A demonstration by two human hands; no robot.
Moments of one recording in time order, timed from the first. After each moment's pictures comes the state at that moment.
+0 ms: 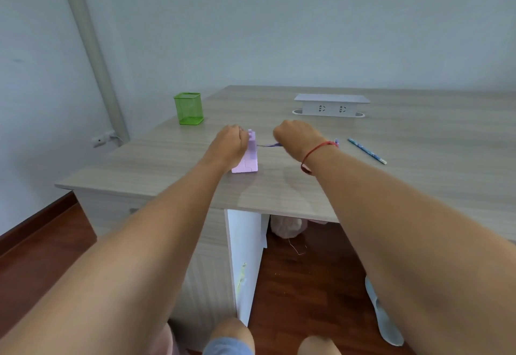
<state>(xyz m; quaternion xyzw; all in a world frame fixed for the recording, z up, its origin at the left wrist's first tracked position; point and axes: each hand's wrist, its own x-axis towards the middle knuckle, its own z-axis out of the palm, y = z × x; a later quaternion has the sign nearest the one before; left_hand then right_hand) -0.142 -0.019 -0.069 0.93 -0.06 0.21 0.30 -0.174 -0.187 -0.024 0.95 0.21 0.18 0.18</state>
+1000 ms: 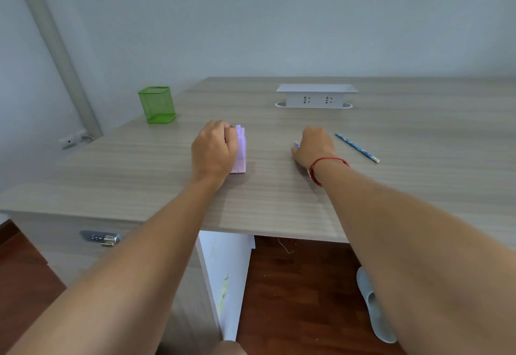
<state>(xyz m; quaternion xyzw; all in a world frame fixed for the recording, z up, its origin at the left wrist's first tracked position) -0.110 -0.056 -0.100 0.85 -0.06 0.44 0.30 -0.110 -0.246 -0.077 0.97 -0.07 0.13 -0.17</state>
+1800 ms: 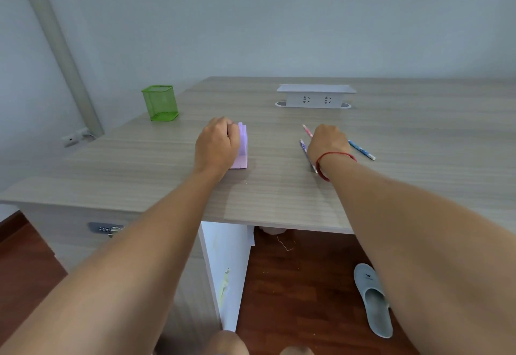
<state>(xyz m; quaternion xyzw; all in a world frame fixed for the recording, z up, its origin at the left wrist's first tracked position) -0.115 -0.055 -0.092 0.86 -0.06 0.38 0.32 -0.132 -0.257 -0.065 0.97 -0.14 0.13 -0.12</state>
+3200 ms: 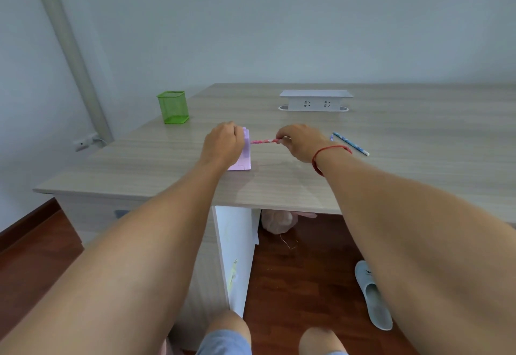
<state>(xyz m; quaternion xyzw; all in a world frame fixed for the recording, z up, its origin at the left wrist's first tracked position) -0.150 -0.045 -0.072 0.92 -0.05 0.27 0.28 -0.168 -0.227 -0.049 0.98 0.14 0.13 -0.08</state>
